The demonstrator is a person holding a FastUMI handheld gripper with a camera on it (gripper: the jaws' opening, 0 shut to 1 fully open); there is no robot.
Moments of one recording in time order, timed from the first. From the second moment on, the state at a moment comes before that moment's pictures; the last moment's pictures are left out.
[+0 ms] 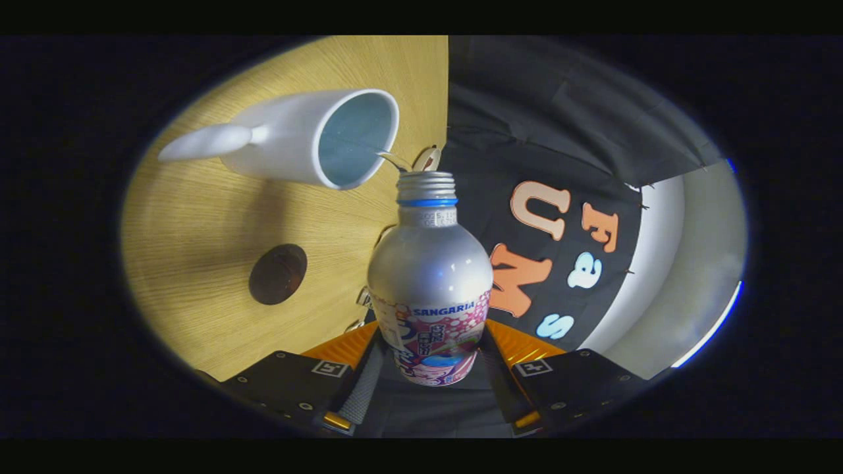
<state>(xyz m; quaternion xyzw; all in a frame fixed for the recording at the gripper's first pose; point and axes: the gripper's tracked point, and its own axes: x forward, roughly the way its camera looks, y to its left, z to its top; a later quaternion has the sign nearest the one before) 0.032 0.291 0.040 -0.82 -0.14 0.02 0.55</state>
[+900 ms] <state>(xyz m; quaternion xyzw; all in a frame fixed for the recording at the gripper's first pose) 0.026 0.299 0.040 -0.84 -0.14 0.02 0.52</state>
